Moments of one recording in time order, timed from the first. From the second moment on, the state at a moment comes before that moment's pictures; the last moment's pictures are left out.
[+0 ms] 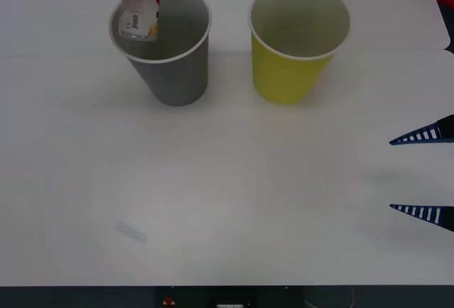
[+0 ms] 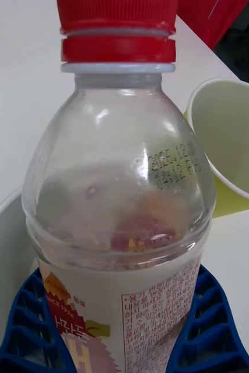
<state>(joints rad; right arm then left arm) 0.26 -1.13 -0.26 -2.01 1.31 -1.13 -0.09 -1.14 1.02 -0.58 -1.31 -1.45 -1.00 1.28</state>
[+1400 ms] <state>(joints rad) 0.26 -1.13 -0.26 -2.01 1.31 -1.13 -0.09 -0.74 1.10 -0.13 -1.63 -1.29 -1.22 1.10</state>
